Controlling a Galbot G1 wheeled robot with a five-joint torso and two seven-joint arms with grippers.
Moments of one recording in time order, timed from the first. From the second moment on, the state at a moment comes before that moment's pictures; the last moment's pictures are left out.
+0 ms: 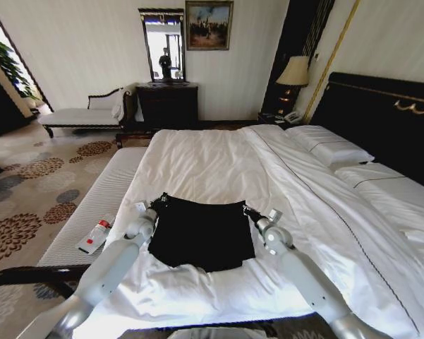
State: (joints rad) left arm 0.68 -1.10 -0.01 -1.32 -0.90 0.09 -0.19; right arm -0.83 1.10 0.18 1.39 1.05 -0.16 0.14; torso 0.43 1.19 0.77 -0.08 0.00
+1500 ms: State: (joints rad) left arm 1.03 -1.10 -0.19 -1.55 -0.78 -0.03 -0.12; right arm -1.13 1.12 0.31 1.47 0.63 0.13 0.00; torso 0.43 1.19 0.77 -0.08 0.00
